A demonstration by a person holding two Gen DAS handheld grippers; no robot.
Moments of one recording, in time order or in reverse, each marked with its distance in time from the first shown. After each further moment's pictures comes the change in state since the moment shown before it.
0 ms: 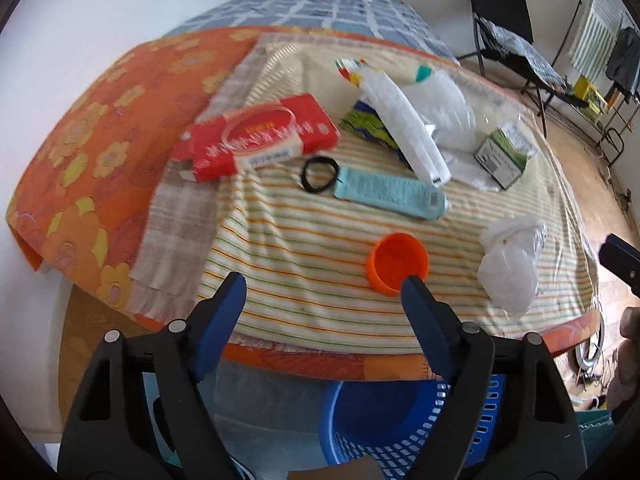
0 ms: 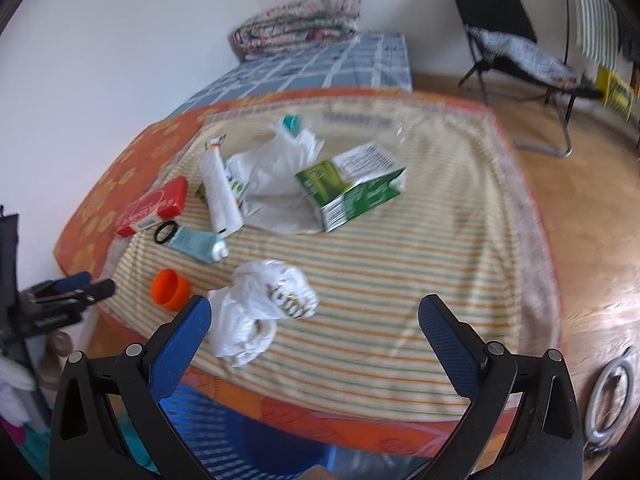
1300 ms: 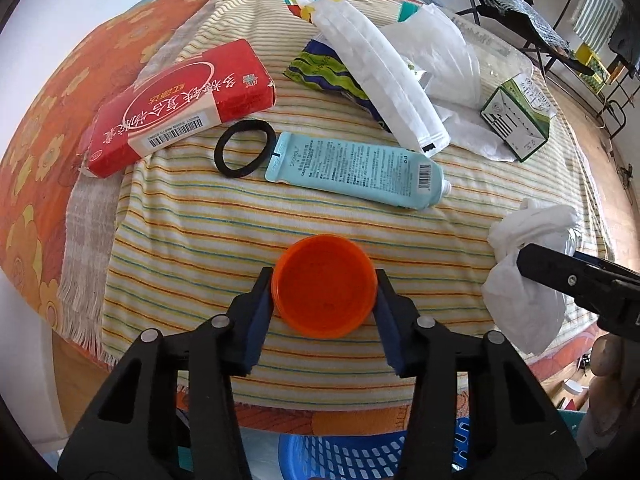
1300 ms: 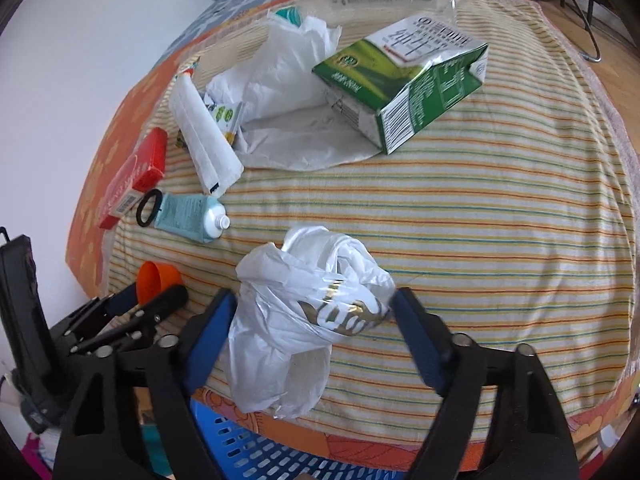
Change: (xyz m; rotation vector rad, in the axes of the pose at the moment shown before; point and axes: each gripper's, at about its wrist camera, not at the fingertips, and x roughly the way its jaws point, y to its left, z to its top) left arm 0.075 -0.034 0.020 0.042 0.132 -0.007; right arm 0.106 0.014 0.005 0.180 0.284 0.096
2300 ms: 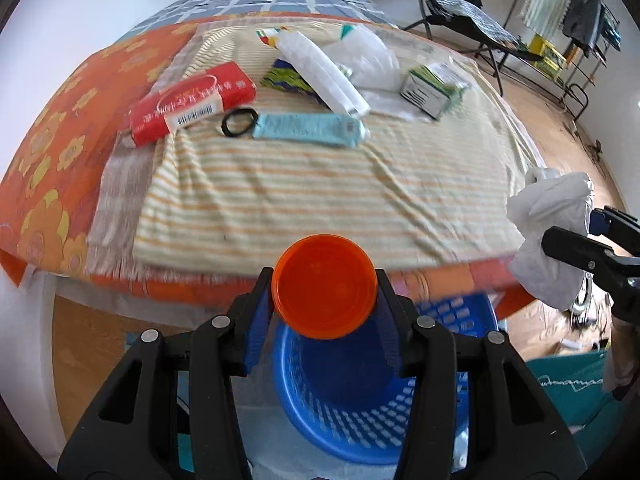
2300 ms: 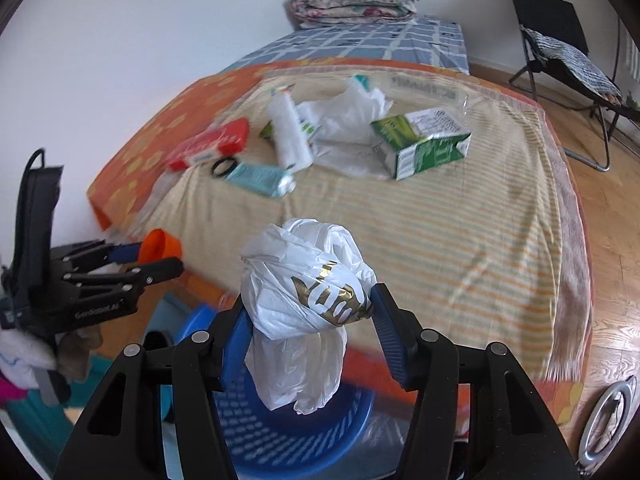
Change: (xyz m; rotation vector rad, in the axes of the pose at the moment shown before) left arm -0.079 -0.010 -0.086 0.114 -0.105 -0.075; right arm -0.101 0.022 -0.097 -0.351 -0.190 -0.031
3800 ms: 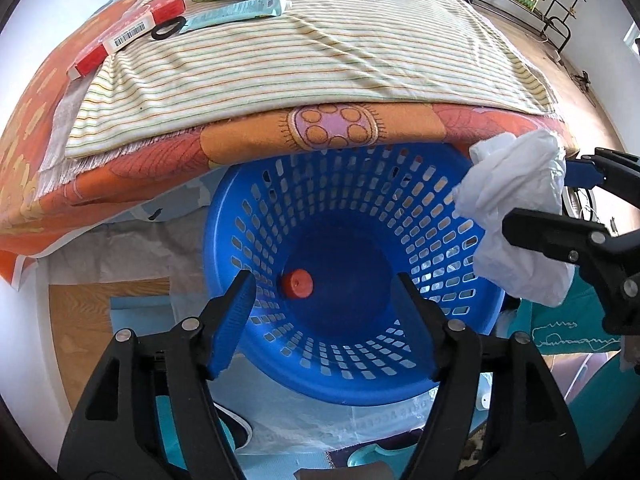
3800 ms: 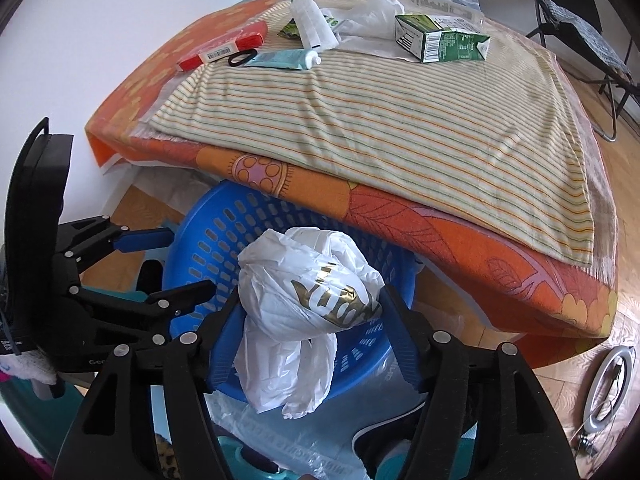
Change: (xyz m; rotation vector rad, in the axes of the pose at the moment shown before) left arm 0.034 -0.043 -0.082 0.137 0.168 -0.014; right arm 0.025 0.024 -0.079 -0.004 0.185 -0.002
